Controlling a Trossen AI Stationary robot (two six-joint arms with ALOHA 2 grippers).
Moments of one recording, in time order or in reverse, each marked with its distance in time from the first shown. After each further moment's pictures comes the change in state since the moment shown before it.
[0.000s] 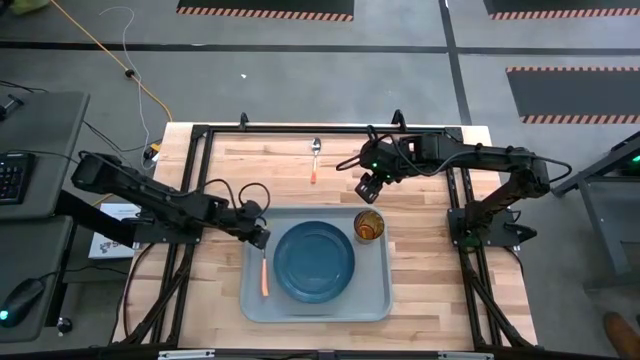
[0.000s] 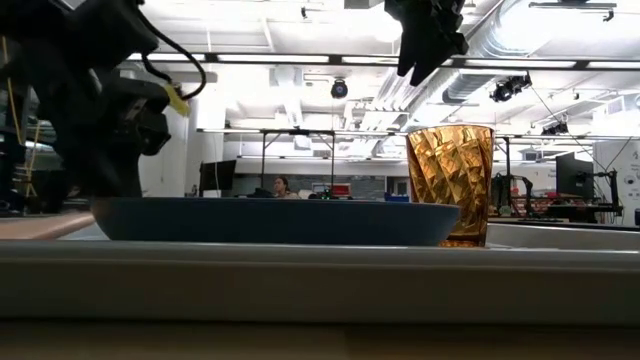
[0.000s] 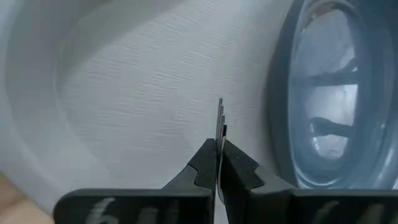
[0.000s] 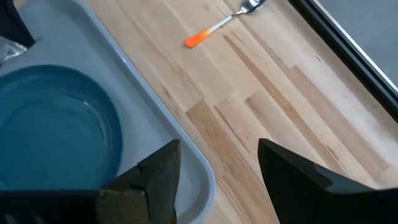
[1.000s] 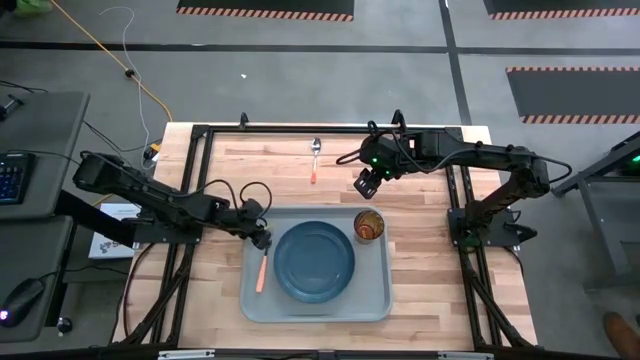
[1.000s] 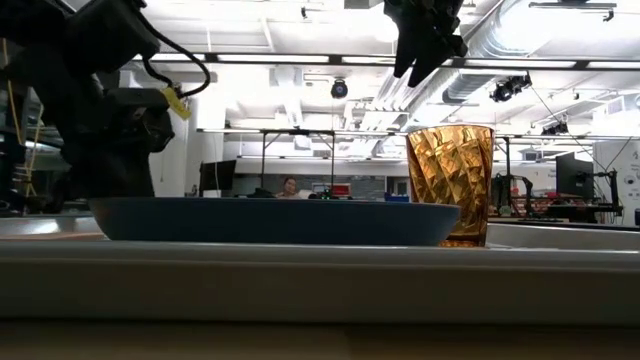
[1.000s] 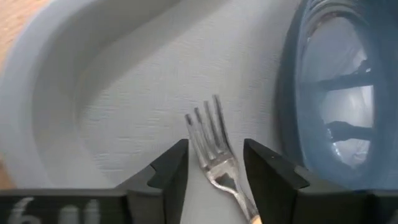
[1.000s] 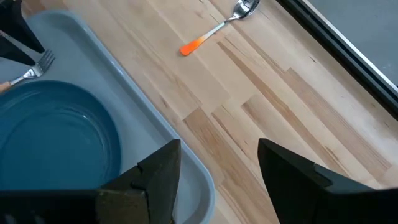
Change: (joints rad) left arm 0.000 0.012 -0.001 0.009 -0.070 0.092; right arm -0.023 0.000 0.000 0.018 -0.002 0.020
